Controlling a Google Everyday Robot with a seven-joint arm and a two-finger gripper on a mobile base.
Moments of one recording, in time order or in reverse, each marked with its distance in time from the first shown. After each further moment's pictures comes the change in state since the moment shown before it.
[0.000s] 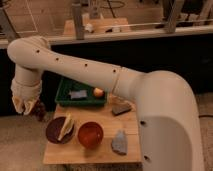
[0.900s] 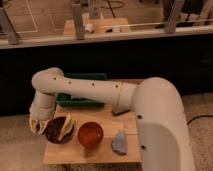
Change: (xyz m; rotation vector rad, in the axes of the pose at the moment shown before) arm 0.012 0.065 0.101 -0.027 -0.129 0.018
